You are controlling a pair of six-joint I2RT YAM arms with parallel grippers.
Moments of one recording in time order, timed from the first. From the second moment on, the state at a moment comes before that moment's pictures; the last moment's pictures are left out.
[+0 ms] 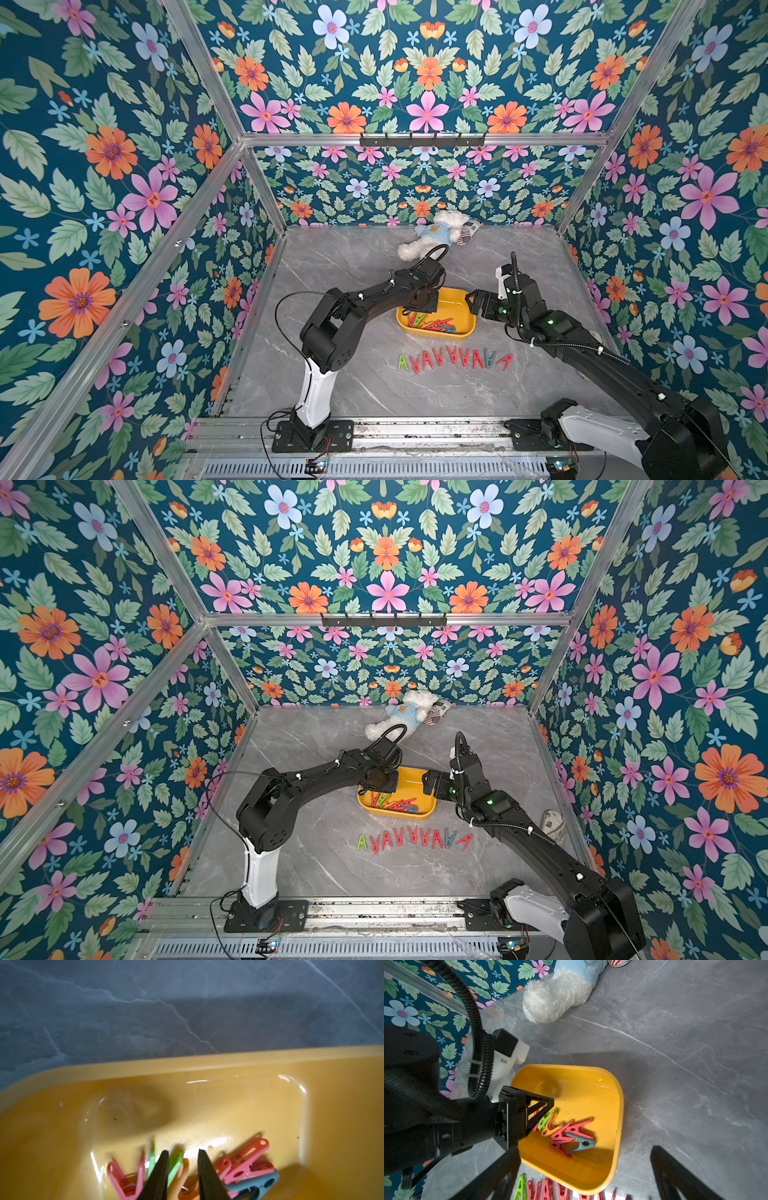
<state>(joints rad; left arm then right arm) -0.80 2.01 1.49 -0.63 -0.04 -0.51 0.52 1.11 0.78 -0.36 -0.03 0.62</state>
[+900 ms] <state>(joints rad) -0.78 2.05 1.46 -0.63 -0.07 -0.51 0.52 1.11 0.76 -0.36 -0.05 0.63</state>
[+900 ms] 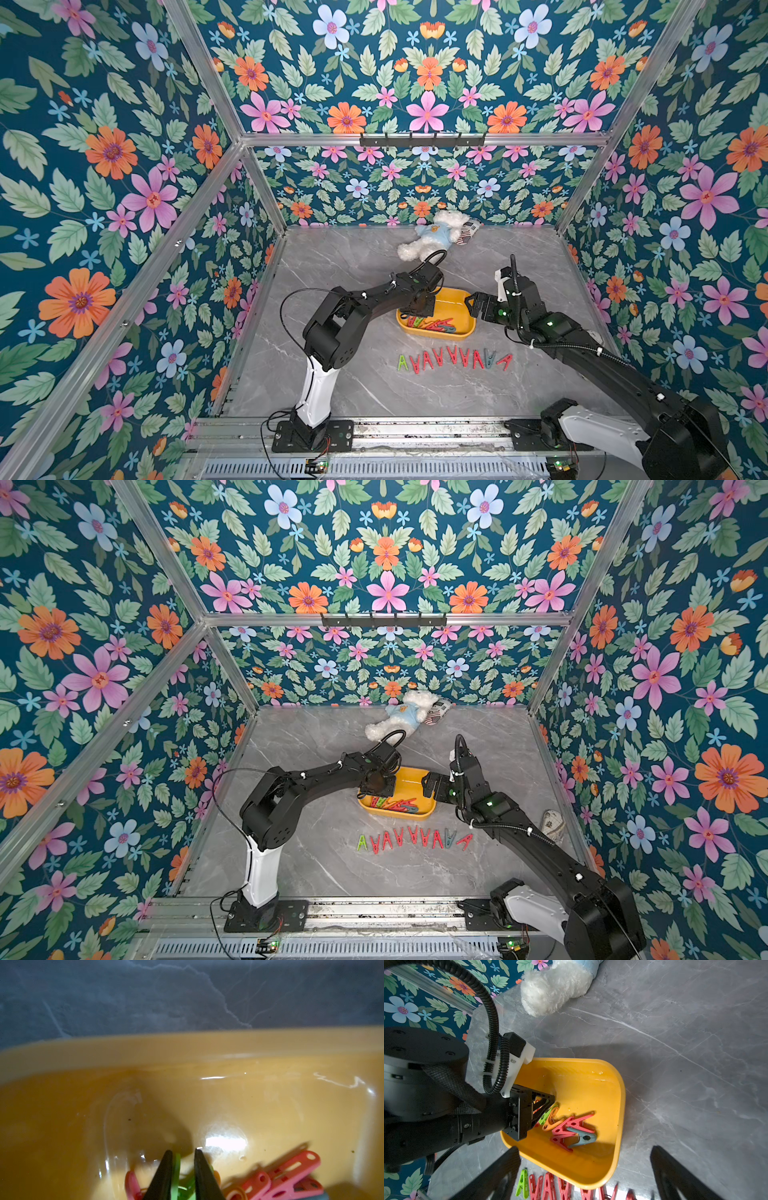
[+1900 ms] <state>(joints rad) -0.78 1.86 1.46 -0.70 -0.17 -0.56 0.52 1.13 0.77 -0.28 -0.14 0.63</state>
